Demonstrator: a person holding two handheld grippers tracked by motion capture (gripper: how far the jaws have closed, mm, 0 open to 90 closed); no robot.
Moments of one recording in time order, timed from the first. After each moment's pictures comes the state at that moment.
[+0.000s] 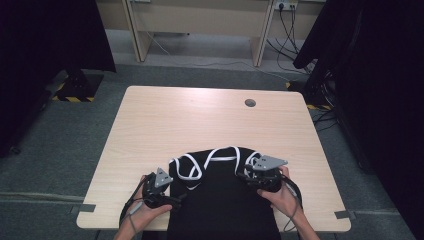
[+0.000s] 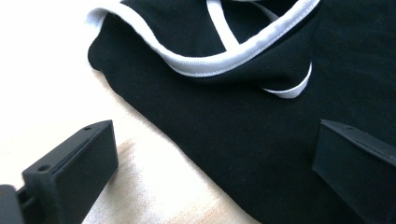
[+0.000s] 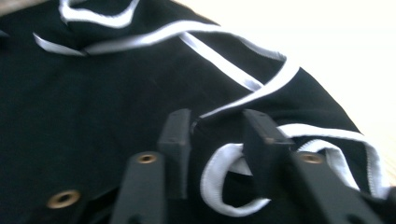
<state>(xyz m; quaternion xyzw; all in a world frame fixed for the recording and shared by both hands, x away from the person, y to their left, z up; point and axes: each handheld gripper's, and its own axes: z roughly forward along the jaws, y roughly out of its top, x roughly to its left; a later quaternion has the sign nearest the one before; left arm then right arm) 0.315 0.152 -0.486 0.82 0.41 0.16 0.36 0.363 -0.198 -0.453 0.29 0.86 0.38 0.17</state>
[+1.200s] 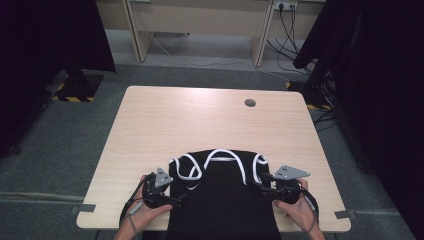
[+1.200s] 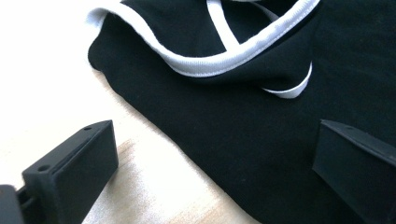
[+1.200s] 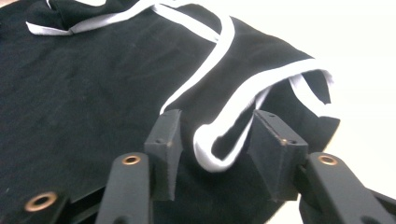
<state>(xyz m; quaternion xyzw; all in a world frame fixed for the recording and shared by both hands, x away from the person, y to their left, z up) 0.315 0.152 -0.486 0.82 0.41 0.17 0.36 0.334 -0.247 -0.463 0.36 0.83 0.39 0.16</state>
